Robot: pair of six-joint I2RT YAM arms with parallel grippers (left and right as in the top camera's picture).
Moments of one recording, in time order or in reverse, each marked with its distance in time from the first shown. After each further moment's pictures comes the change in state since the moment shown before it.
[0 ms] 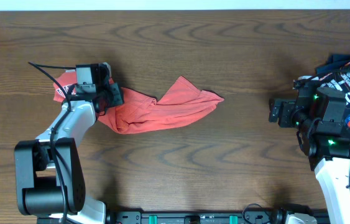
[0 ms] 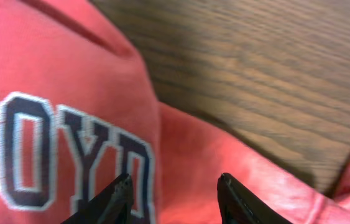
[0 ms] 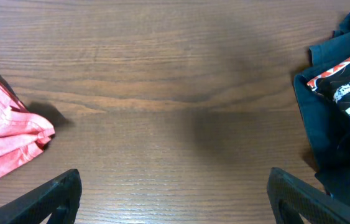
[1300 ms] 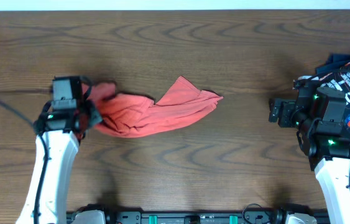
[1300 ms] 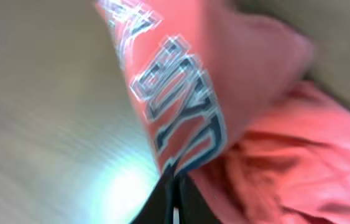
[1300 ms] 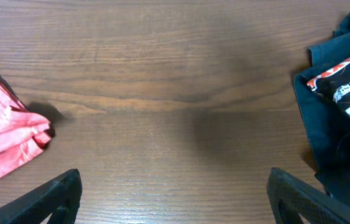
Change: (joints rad) left arm 0.058 -0.439 0.005 -0.605 -0.364 -0.225; right arm 0.000 0.000 0.000 0.000 0.000 0.000
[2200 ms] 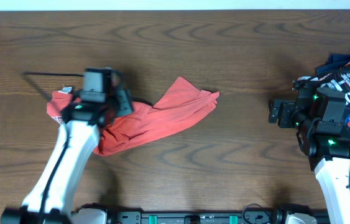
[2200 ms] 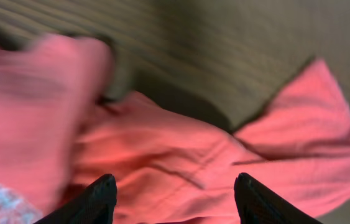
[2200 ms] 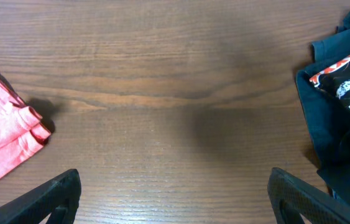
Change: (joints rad) left arm -0.258 0.125 0.034 0.204 0.225 0.036; right arm 0.000 0.000 0.000 -0.012 -0.002 0.000
